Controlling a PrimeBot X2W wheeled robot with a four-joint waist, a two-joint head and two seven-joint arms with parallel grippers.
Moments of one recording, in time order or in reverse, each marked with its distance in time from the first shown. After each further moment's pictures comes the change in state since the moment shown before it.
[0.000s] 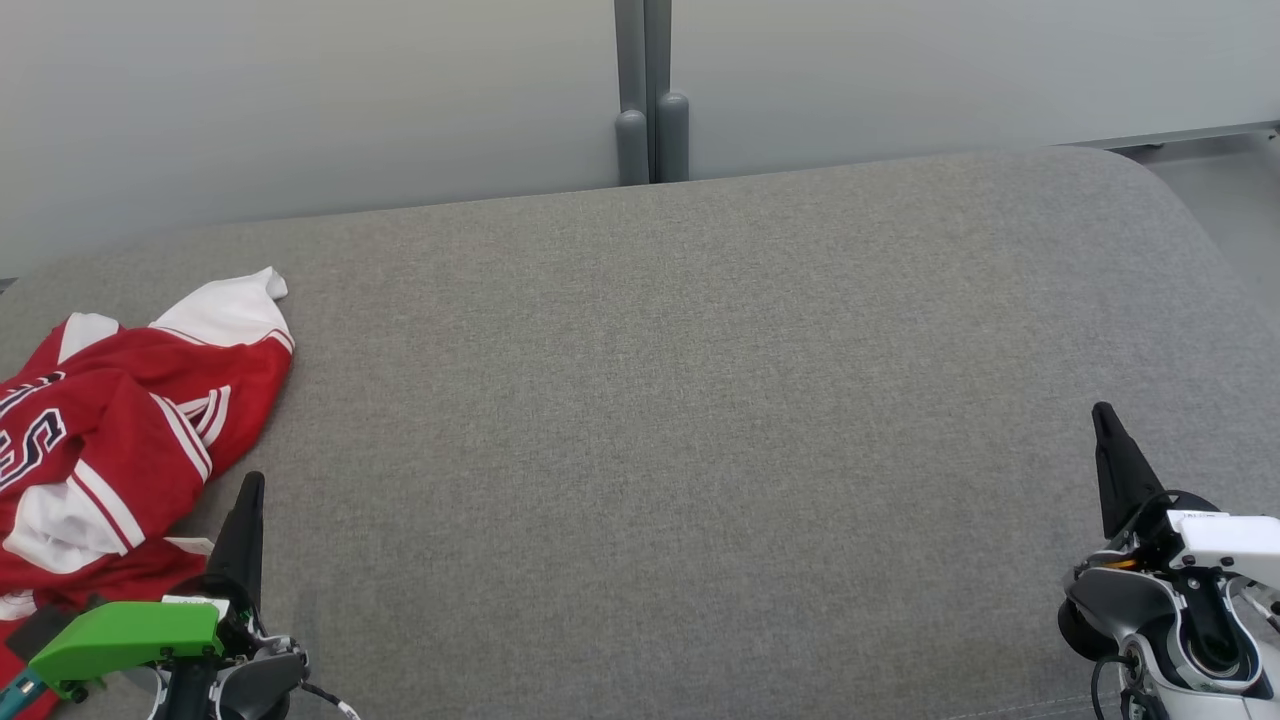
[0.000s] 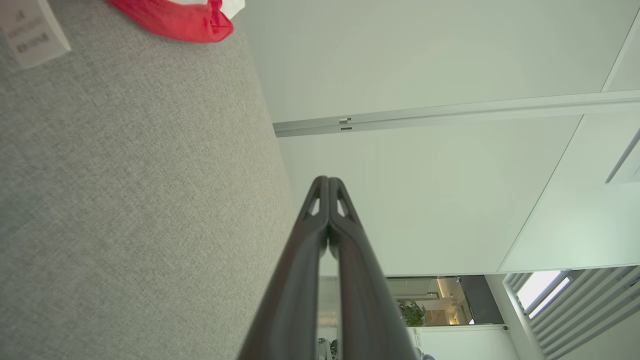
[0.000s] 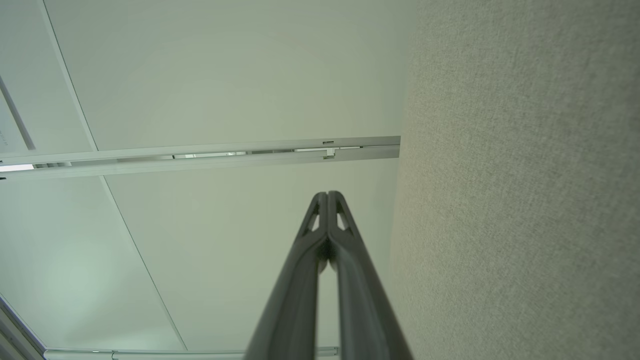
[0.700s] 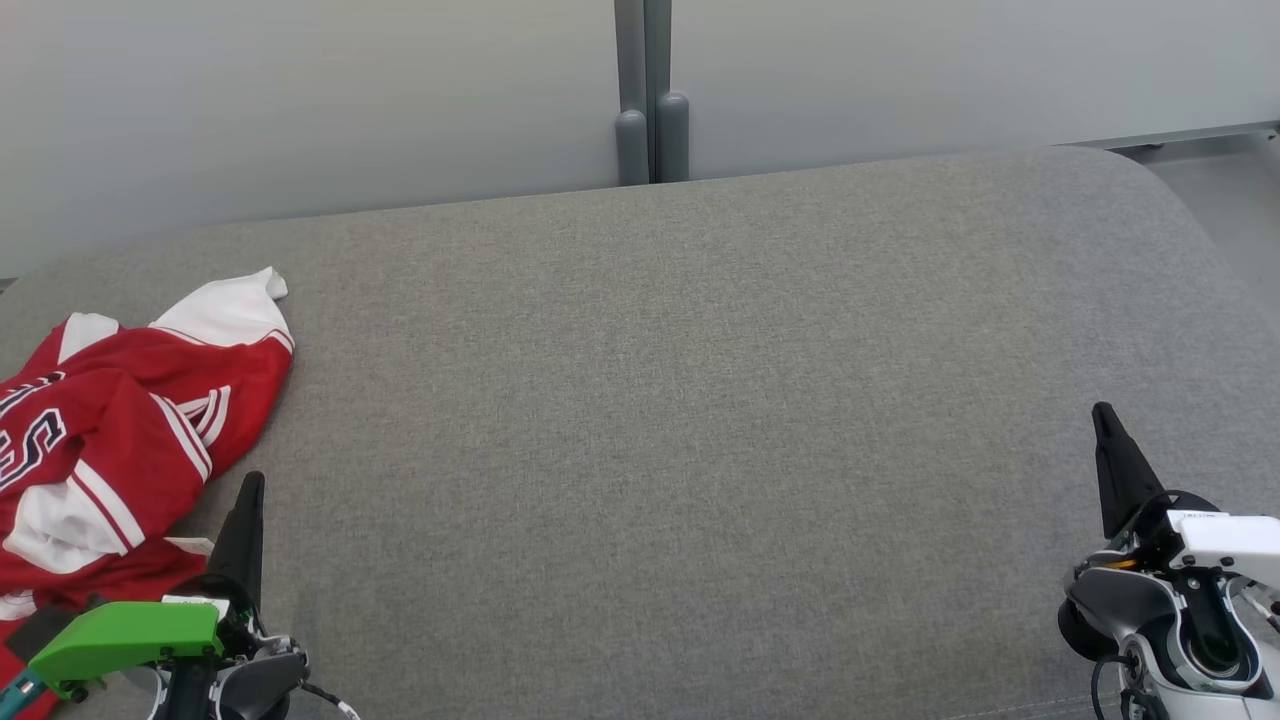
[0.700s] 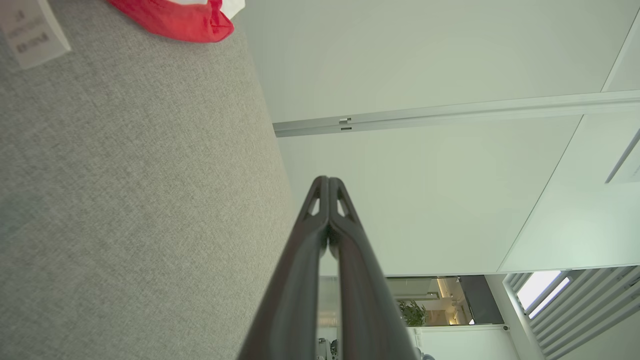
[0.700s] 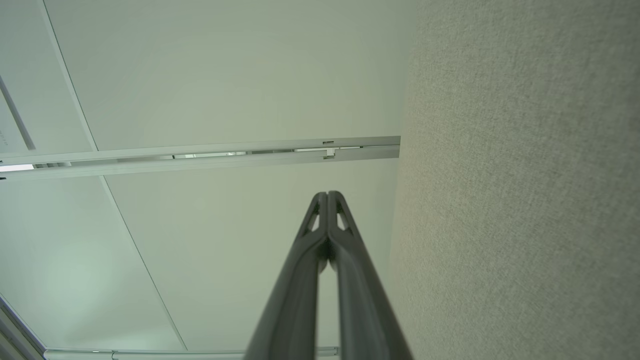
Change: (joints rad) left arm 0.000 0.000 0.000 0.000 0.000 0.000 0.000; right arm 0.000 0.000 0.000 0.000 0.000 0.000 0.000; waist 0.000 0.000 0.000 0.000
